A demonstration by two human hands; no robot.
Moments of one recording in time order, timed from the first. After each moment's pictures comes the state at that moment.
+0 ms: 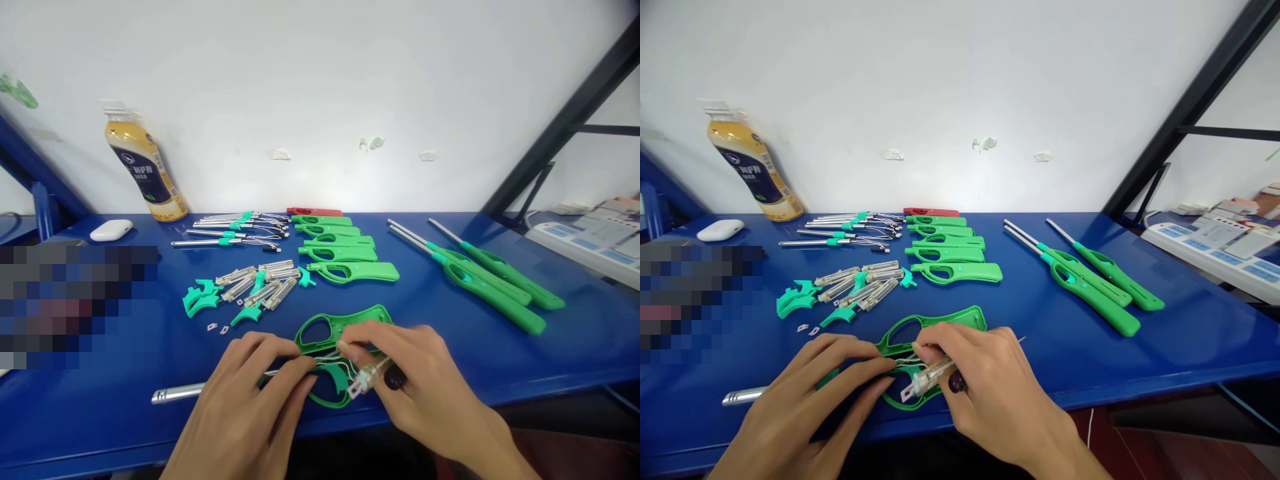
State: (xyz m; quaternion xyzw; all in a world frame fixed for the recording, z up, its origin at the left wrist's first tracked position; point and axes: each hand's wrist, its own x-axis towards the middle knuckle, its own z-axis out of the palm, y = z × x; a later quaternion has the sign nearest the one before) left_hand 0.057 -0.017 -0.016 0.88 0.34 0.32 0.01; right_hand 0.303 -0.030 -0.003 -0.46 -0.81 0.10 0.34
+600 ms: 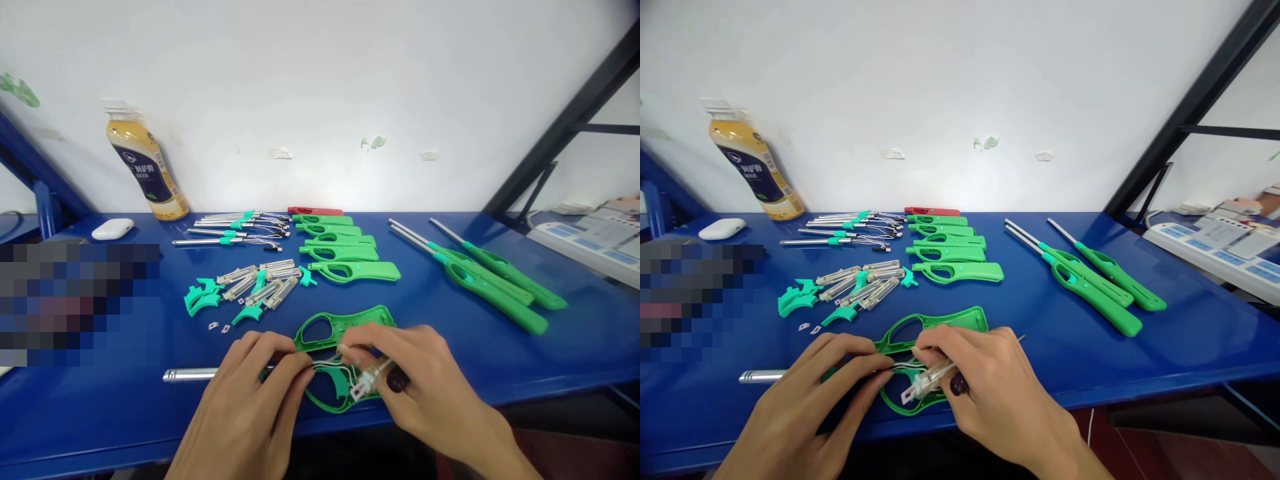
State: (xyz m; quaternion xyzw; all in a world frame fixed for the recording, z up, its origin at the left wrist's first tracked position) left_hand 0.062 -0.018 -0.017 0.87 0.35 0.35 0.00; right_hand 0.304 -0.029 -0.001 -0.44 -0.82 0.10 0.34
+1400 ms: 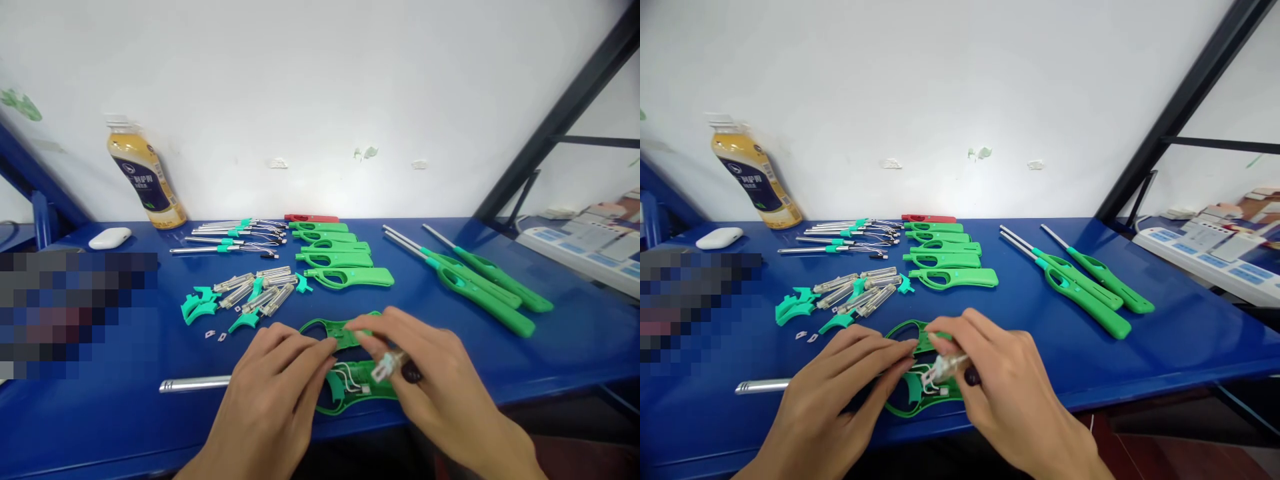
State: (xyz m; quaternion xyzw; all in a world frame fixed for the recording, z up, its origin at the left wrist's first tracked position) left_hand 0.092 0.000 -0.009 0.85 0.28 0.45 0.03; right_hand 0.316 -0.033 0.005 -0.47 -0.80 0.07 0.36
